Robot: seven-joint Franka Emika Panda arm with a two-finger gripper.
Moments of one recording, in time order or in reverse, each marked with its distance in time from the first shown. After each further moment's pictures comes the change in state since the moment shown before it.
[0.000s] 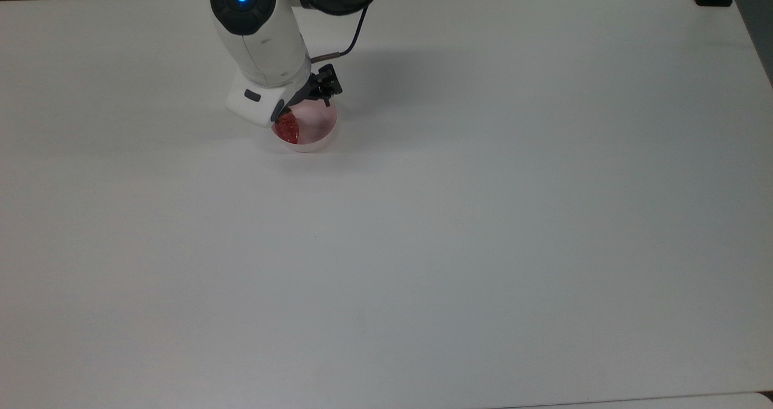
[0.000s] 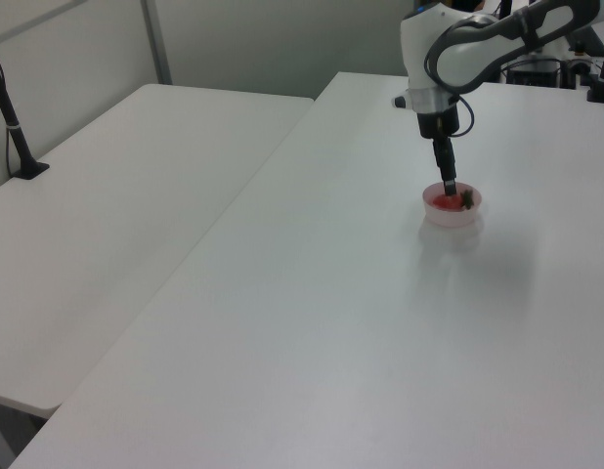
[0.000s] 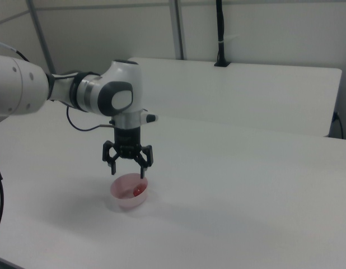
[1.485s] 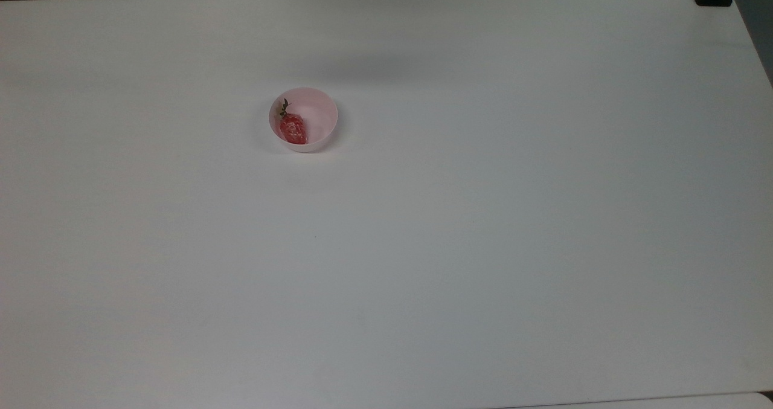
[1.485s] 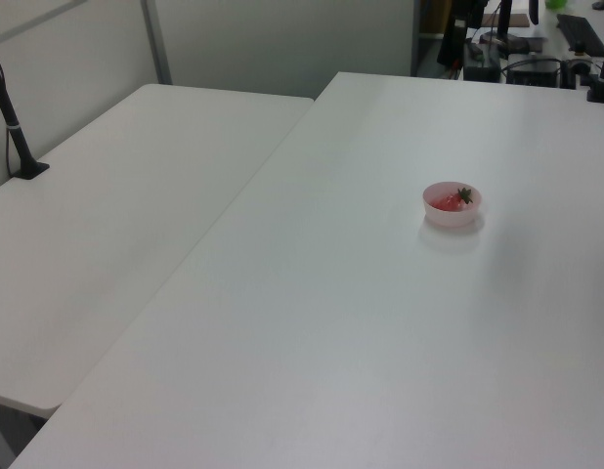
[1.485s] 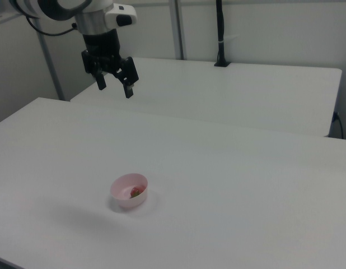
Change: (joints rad) arm 0.078 -0.294 -0.156 0.290 0.055 -0.261 0.350
